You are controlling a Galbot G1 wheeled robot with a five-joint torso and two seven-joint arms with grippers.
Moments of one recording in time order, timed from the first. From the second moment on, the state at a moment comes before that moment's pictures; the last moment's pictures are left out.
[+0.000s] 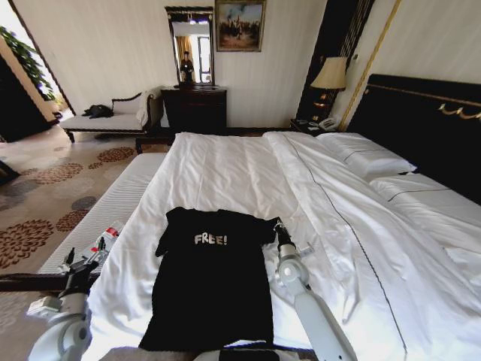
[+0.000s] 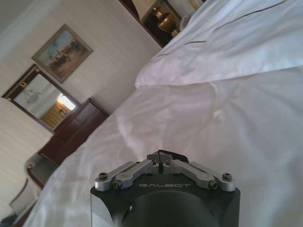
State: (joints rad) left arm 1.62 -1.32 -1.05 -1.93 -0.65 -0.12 0.04; right arm -1.12 1.36 0.32 1.65 1.00 0.14 0.36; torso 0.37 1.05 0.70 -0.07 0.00
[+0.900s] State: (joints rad) left arm 1.60 -1.31 -1.04 -1.90 -0.65 -0.13 0.04; right arm -1.27 1.37 0.33 1.77 1.03 0.11 0.37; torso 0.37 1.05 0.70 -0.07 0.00
